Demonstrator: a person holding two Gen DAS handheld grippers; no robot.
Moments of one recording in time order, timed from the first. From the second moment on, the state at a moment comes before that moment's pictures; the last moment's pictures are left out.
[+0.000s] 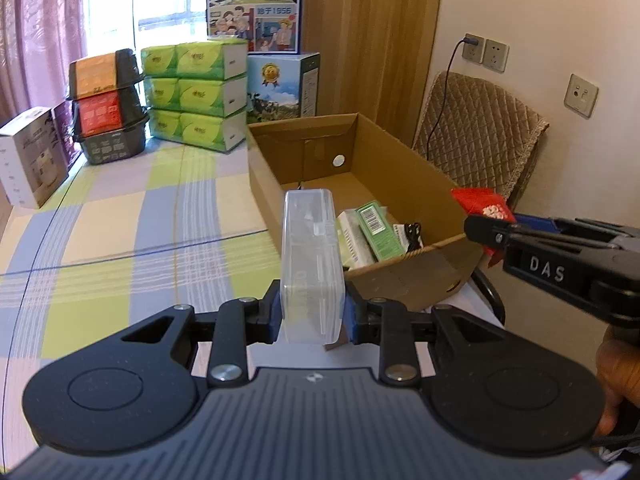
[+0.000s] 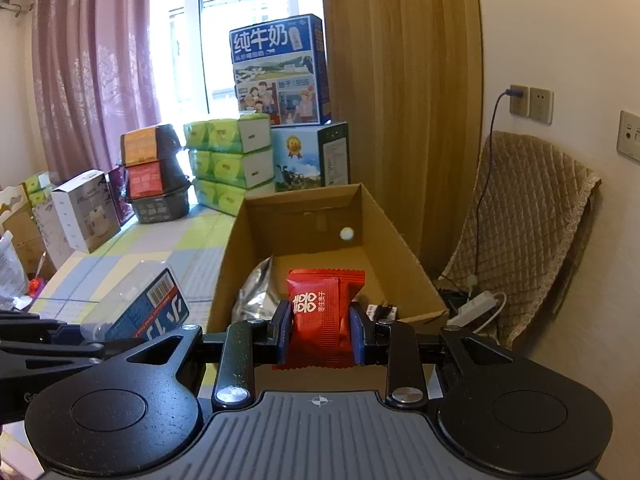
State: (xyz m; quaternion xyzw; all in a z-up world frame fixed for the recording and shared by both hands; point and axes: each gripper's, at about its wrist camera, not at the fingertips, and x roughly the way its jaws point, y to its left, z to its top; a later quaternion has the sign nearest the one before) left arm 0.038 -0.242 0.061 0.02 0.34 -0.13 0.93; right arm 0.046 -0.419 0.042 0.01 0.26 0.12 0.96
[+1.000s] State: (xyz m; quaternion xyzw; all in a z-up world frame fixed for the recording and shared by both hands) left arm 0.120 -0.279 0.065 -0.02 0.34 -0.13 0.93; right arm 0.129 -0.447 0.049 0.00 0.26 0.12 0.96
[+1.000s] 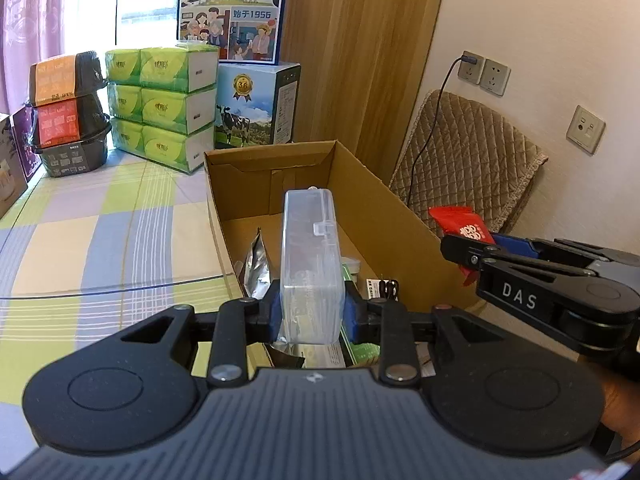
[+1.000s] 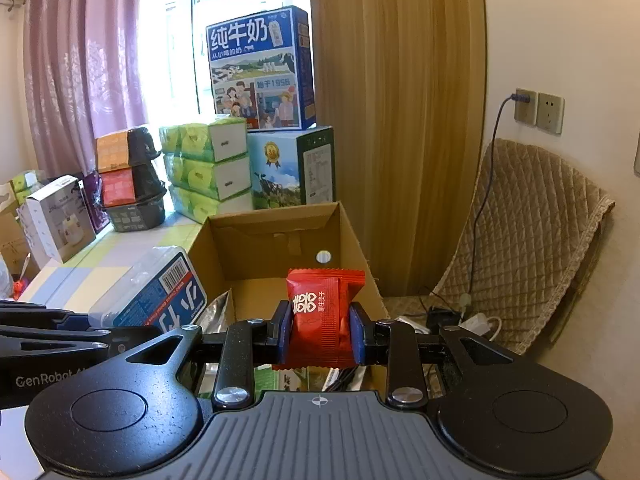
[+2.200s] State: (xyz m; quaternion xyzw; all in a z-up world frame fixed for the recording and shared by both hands) left arm 0.162 -0.277 0.051 -0.01 0.34 -0.11 0.93; right arm 0.162 -0.456 0.039 -0.01 0.28 0.11 0.95
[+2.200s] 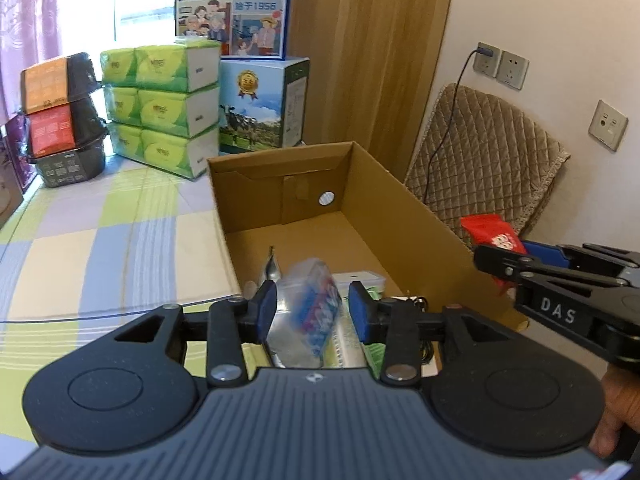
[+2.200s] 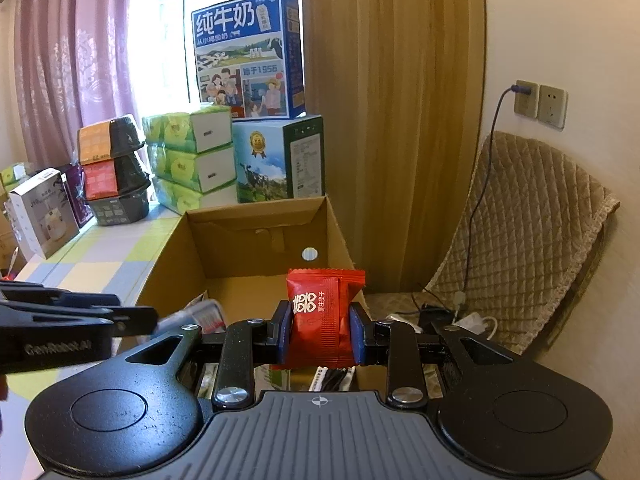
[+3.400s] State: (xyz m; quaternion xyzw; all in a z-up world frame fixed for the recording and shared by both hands) left arm 0.085 -0.227 0.060 -0.03 0.33 -0.07 0.94; right arm 0.114 -0.477 0.044 0.05 0.30 0.11 0.95
